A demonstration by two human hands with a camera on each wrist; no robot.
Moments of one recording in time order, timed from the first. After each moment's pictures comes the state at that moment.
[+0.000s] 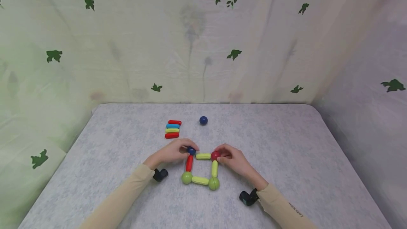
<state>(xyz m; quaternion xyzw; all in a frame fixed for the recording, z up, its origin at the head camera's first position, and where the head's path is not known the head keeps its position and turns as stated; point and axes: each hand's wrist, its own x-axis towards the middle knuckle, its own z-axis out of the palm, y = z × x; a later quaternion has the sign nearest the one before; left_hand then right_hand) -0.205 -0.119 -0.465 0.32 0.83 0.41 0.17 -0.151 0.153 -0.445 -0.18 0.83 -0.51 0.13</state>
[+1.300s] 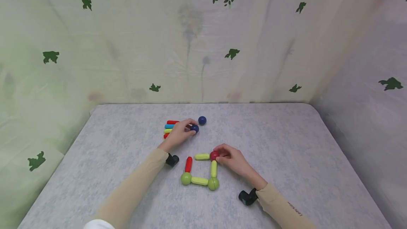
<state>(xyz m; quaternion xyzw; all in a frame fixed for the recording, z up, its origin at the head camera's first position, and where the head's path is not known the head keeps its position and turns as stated) -0.258 -0.093 -0.471 0.18 0.88 0.43 0.05 -0.167 0.161 -0.484 -0.17 0.83 -0.51 0.13</state>
